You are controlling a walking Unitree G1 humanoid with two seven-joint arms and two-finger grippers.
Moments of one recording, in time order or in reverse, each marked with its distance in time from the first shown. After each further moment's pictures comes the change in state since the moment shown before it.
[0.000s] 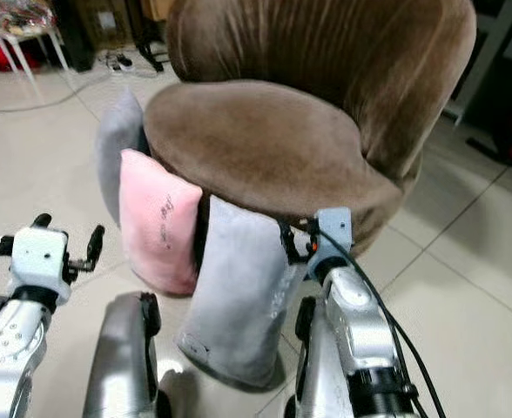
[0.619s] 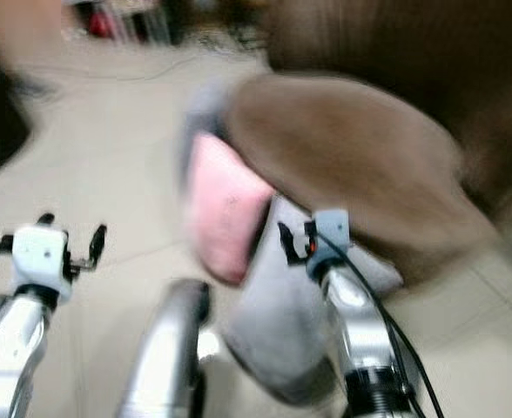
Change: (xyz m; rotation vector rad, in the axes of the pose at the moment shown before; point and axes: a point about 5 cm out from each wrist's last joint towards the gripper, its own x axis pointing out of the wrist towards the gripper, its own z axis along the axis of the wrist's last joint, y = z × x) left arm -0.001 0.003 -0.003 -0.022 0.014 -0.007; right arm 0.004 0.005 0.000 -0.011 -0.003 -0.005
